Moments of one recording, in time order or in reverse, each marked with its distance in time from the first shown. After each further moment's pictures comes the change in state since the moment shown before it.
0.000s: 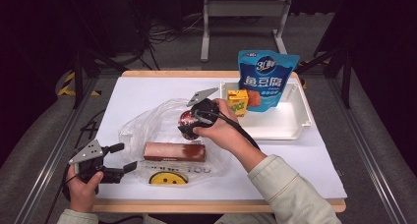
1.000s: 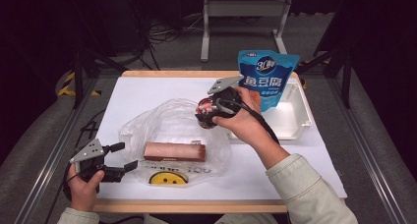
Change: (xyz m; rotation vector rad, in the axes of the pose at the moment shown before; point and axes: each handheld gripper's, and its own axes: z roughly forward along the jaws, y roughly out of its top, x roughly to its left) left arm 0.001 0.001 0.003 -0.001 0.000 -0.002; right arm -0.023 0.001 -0.062 -0.040 -0.078 0.000
